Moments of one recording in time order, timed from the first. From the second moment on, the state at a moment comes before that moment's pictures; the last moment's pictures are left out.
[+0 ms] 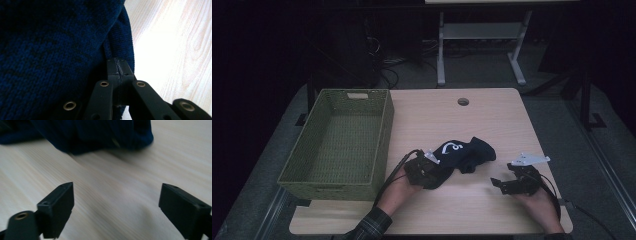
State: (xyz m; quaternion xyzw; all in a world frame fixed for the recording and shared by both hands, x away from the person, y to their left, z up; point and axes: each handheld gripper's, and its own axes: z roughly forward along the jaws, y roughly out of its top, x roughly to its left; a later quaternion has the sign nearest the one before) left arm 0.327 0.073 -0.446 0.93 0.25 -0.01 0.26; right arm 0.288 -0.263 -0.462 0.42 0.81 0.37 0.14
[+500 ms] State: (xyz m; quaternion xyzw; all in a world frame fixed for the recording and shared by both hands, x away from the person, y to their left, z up) left arm 0.329 0.074 -0.446 0.93 0.26 -0.01 0.26; right arm 0.305 -0.258 -0.425 0.37 0.81 0.43 0.13
